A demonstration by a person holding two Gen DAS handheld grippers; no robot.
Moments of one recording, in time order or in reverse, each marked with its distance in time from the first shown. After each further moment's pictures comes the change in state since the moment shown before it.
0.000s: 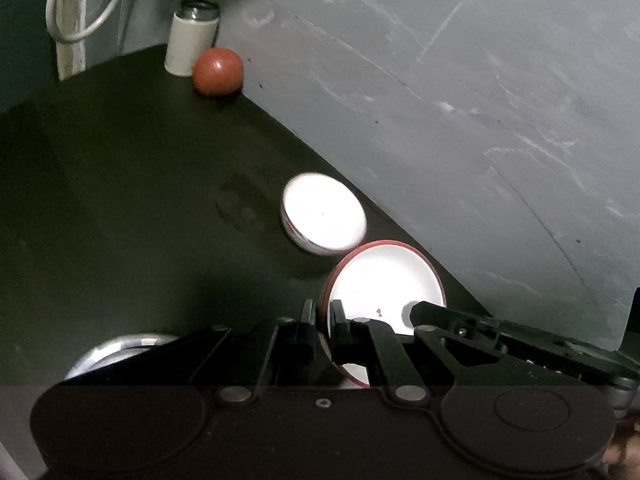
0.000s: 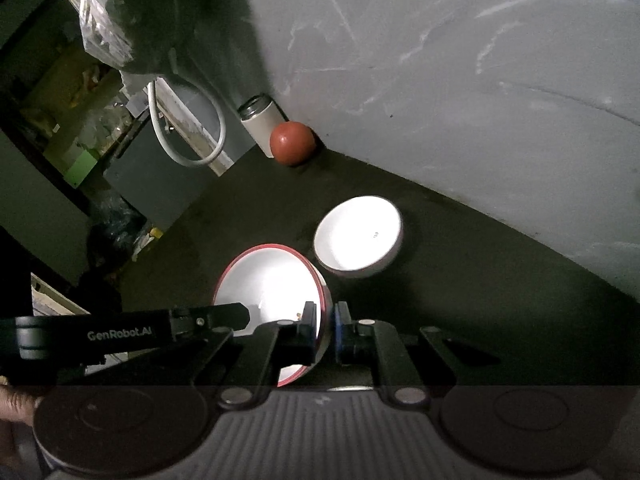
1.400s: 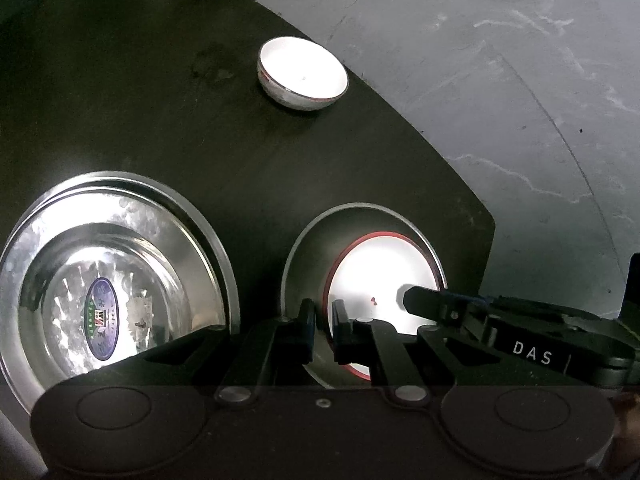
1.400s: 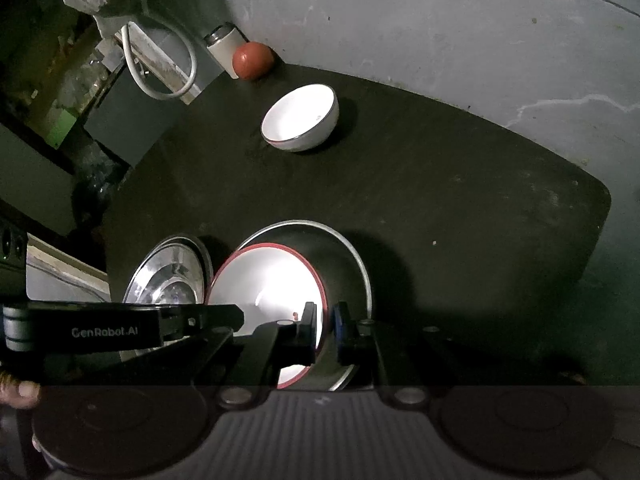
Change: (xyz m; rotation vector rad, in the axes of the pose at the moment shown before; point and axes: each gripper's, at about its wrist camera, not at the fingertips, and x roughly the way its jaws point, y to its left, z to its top) left arm 0.018 -0.012 -0.071 -0.016 0.211 -0.008; right arm -0.025 -0.040 -0.065 0.033 0.194 -0.048
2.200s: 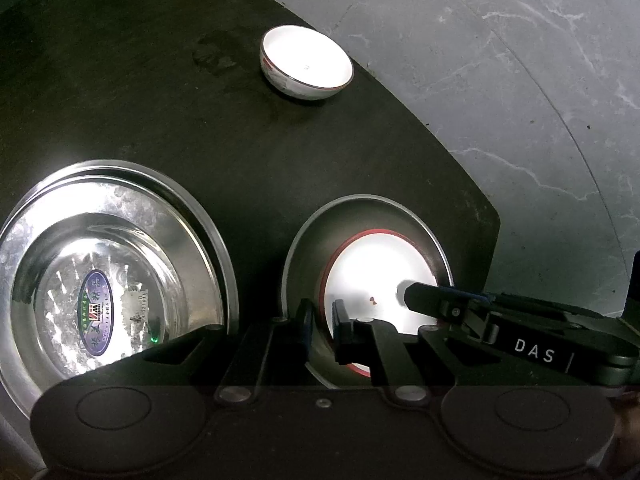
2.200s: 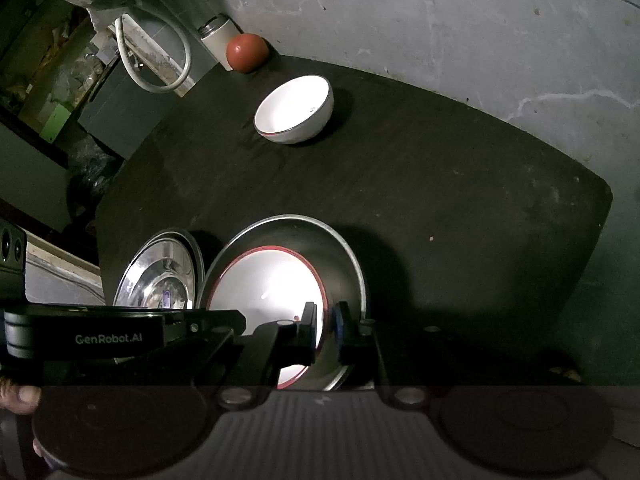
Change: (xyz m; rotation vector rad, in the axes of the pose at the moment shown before) left arm 0.010 0.003 -0.001 -0.014 0.009 -0.004; right arm 0.005 -0.001 0.000 0.000 0.017 -0.014
